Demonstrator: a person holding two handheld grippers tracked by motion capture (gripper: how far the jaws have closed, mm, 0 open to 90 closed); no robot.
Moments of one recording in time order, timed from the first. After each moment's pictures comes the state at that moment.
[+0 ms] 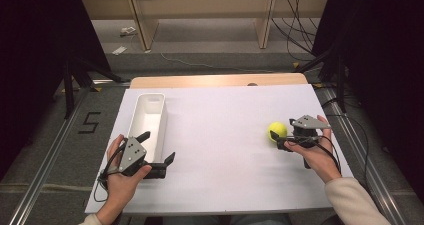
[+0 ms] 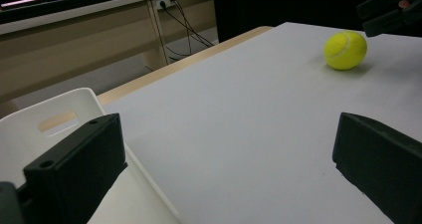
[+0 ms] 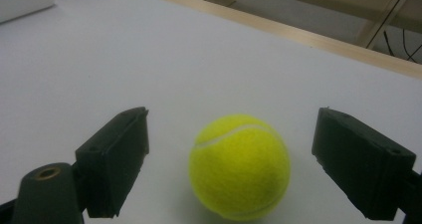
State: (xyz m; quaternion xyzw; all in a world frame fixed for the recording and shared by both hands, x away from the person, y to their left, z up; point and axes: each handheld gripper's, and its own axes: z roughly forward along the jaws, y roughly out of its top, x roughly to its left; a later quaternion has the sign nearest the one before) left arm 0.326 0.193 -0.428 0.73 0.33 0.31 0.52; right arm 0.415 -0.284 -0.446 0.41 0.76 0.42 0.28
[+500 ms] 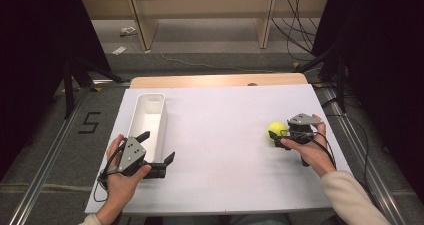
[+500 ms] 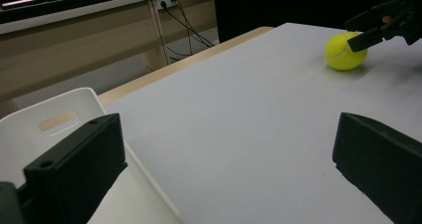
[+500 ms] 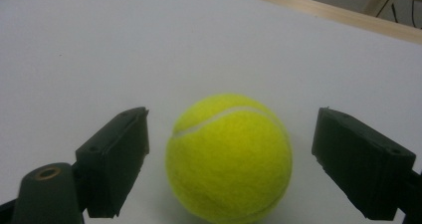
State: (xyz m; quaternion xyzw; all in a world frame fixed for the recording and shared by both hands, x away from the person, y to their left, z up) left arm 0.326 0.193 -0.428 0.73 0.33 0.31 0.52; right arm 0.436 -0.284 -0.464 0.43 0.77 0.39 0.26
